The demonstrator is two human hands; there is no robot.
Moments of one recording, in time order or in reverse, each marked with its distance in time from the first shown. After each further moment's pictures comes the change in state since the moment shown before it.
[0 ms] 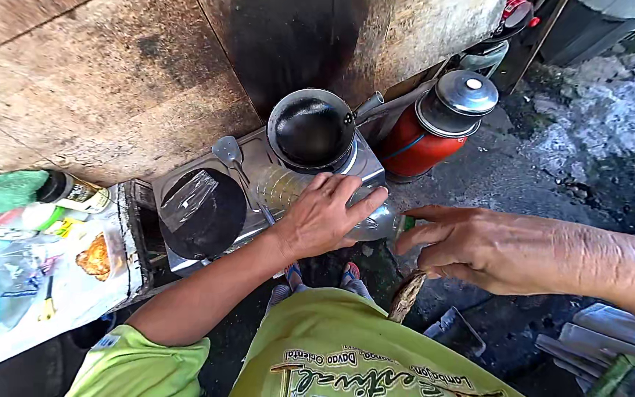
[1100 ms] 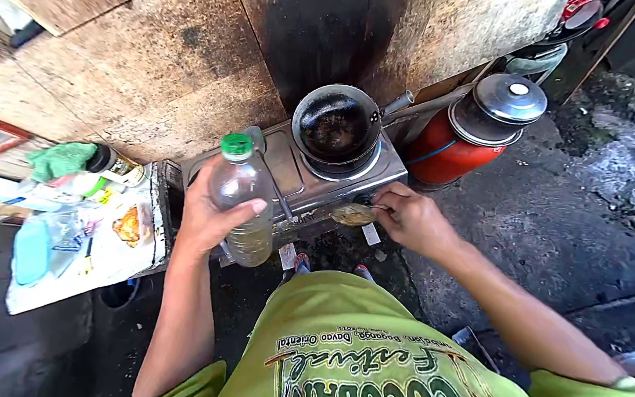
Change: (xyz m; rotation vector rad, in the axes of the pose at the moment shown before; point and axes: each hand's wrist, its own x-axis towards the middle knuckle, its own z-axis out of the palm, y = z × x) left_hand -0.124 -0.024 -0.081 -0.612 0.424 -0.884; right_hand 0.062 0.036 0.095 0.093 0.491 0.464
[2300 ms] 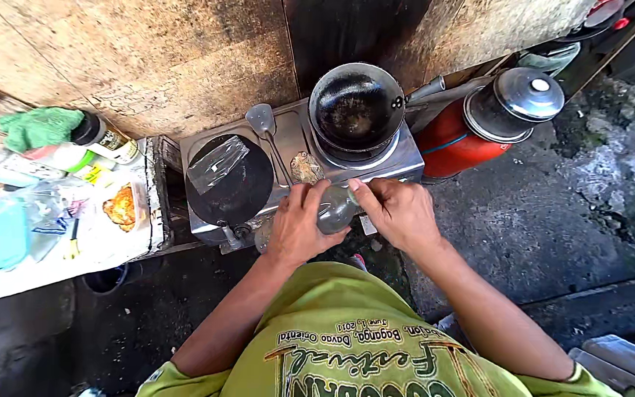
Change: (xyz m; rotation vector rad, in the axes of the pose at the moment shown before) left_hand -0.042 -0.036 0.091 0.564 -0.020 0.137; right_hand 0.037 -0.080 0.039 -0.094 0.134 0.200
